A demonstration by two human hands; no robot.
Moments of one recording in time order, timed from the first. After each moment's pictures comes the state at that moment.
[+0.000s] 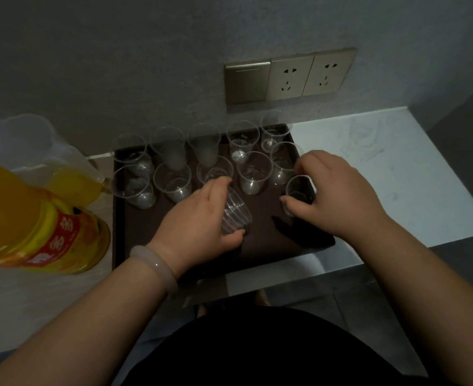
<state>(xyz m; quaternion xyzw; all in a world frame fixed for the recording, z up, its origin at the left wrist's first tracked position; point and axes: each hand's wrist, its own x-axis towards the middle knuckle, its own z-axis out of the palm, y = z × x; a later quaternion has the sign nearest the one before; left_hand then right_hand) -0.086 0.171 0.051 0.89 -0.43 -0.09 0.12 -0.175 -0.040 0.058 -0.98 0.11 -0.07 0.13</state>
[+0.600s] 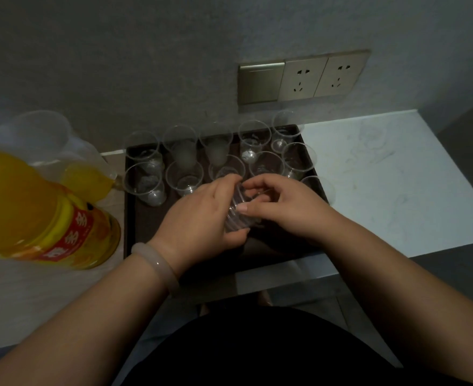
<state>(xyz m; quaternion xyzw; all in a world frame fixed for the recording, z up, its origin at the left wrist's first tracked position) -0.078 0.185 0.056 0.88 -0.44 -0.07 0.14 -0.144 0.022 0.053 -0.80 0.17 0.09 0.57</state>
